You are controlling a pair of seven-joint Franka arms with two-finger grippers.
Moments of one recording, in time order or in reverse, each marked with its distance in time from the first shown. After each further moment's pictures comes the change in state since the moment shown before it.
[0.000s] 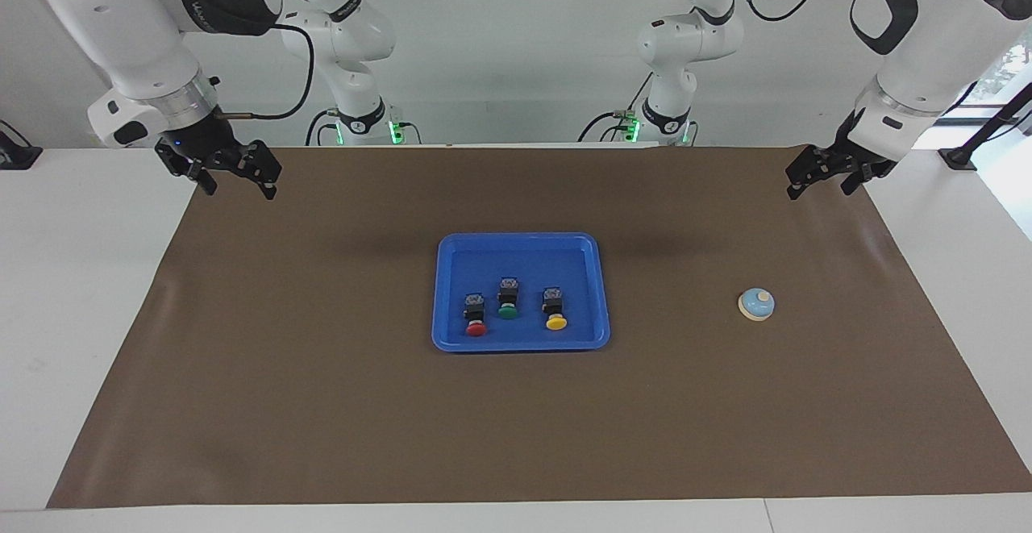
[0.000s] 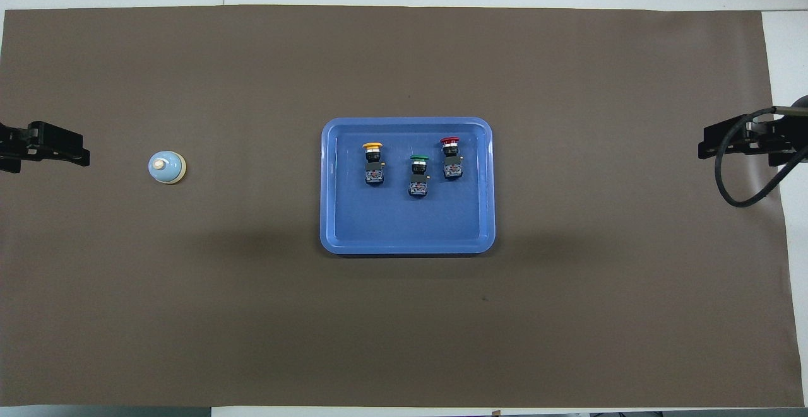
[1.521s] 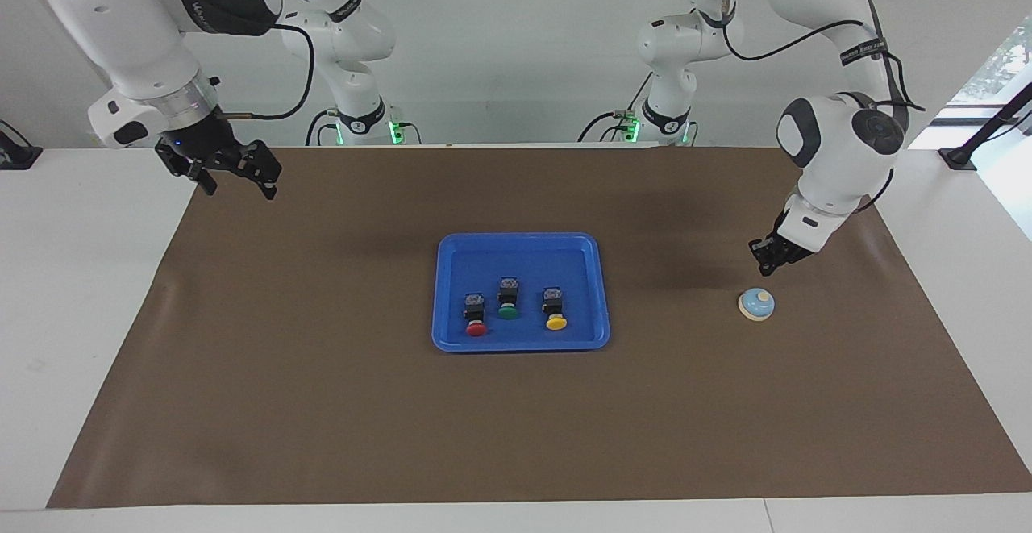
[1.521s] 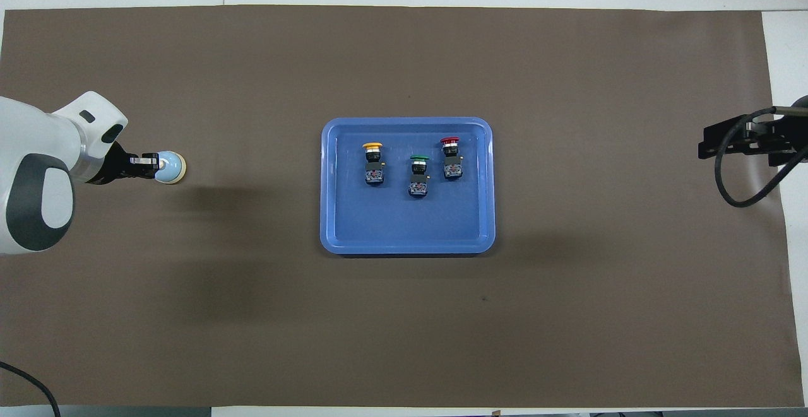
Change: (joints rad) left arm -0.001 0.110 -0.007 -0.433 0.000 0.629 -0.007; right arm 0.000 0.000 0.000 0.000 0.000 0.000 0.000
